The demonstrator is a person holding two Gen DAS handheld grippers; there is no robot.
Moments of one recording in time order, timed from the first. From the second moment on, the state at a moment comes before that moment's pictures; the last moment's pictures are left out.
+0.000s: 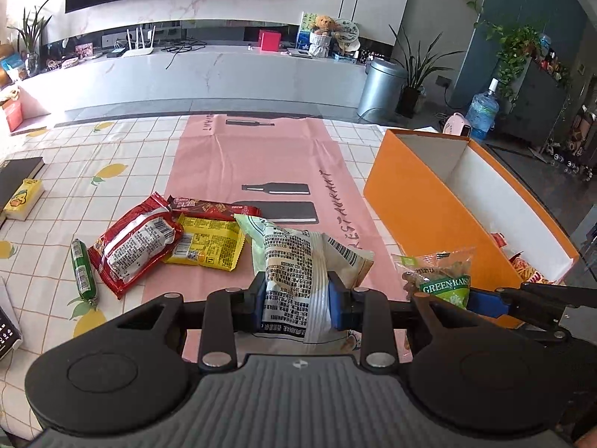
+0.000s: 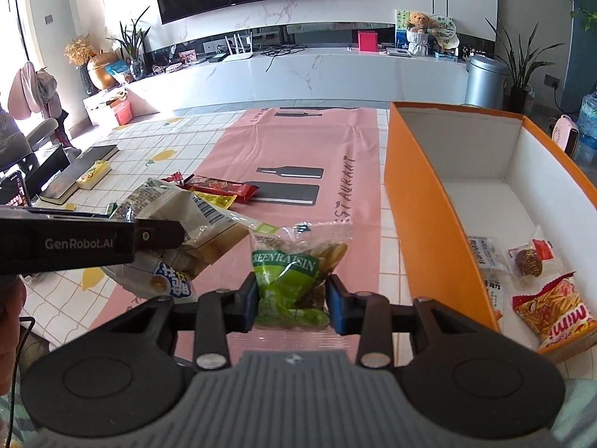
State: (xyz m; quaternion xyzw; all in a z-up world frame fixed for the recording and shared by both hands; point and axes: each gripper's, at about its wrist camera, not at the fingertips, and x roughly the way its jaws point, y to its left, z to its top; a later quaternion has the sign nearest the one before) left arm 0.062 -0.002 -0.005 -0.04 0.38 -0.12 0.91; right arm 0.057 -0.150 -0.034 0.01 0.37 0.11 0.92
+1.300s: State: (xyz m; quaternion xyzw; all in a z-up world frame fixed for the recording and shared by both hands) left arm 0.123 -0.184 0.034 0.07 0.33 -0.30 0.89; right arm 0.100 -0.319 0.026 -0.13 0.40 0.03 0.91
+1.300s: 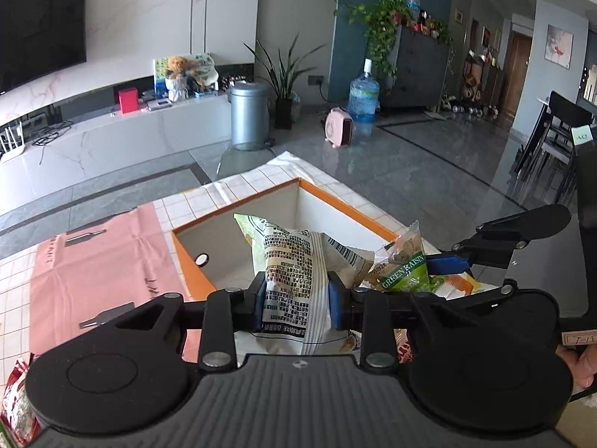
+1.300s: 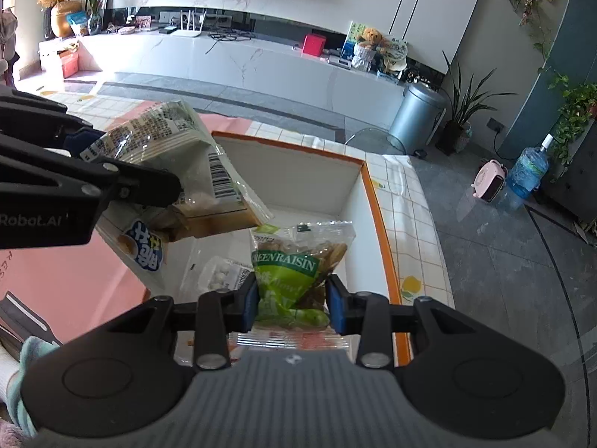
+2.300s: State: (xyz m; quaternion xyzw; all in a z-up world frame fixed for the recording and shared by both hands) left arm 0.172 -0.240 -0.035 0.20 0.40 -0.30 0.84; right arm 0.192 -0.344 -0.064 -0.17 0.51 0.08 0.84
